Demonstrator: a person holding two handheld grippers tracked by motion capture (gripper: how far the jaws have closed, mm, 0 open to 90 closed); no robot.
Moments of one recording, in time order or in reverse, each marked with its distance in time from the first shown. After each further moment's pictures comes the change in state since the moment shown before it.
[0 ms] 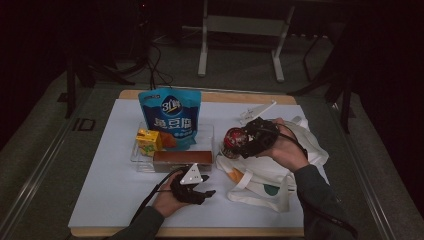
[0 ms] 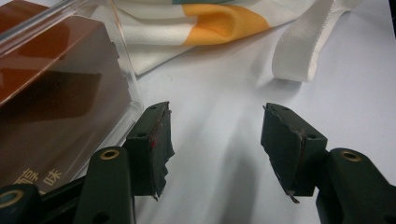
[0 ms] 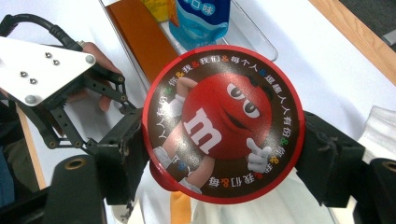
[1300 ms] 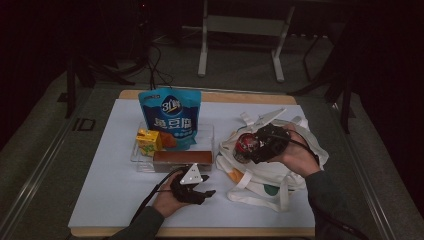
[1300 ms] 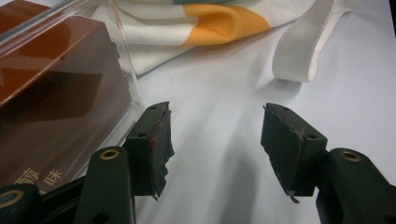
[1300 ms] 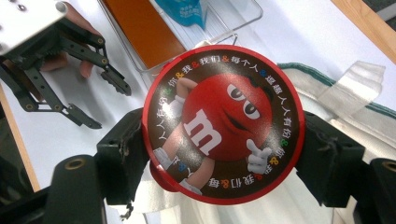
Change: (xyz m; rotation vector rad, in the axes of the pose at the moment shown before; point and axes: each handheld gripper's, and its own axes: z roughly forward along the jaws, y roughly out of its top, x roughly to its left) left arm 0.000 0.000 0.000 0.000 0.000 -0.003; right arm -0.007 -0.029 -0.009 0.048 -0.038 0.013
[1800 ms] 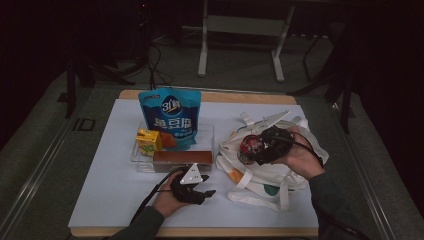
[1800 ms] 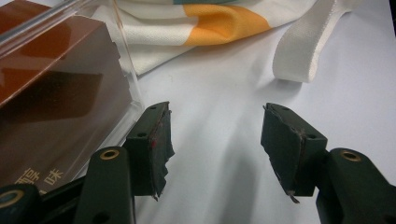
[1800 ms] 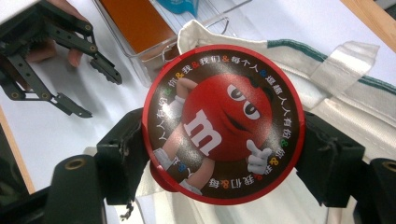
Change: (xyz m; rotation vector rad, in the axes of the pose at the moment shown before) left arm 0.000 0.000 0.000 -0.002 0.000 -0.003; right arm -0.005 -0.013 0.000 0.015 -0.016 0.025
